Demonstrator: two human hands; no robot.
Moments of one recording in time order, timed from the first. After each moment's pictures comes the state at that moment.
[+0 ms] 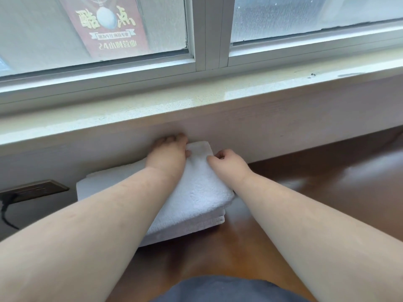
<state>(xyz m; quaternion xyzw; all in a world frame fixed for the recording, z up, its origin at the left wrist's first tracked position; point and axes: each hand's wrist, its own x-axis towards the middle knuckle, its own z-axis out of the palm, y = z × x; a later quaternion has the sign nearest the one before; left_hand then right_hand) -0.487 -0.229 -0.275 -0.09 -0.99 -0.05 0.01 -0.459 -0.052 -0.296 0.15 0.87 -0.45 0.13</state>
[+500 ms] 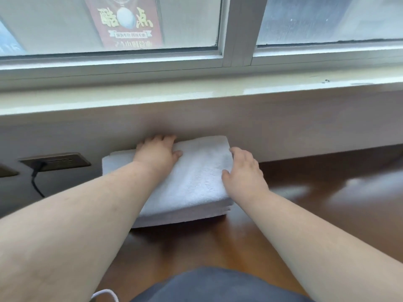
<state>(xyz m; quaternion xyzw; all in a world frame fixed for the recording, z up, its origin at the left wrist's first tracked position) -0.447 -0.301 -0.277 -0.02 -1.00 -0.05 -0.04 -0.387 -0.067 -0.292 0.05 0.97 -0.24 0.03</state>
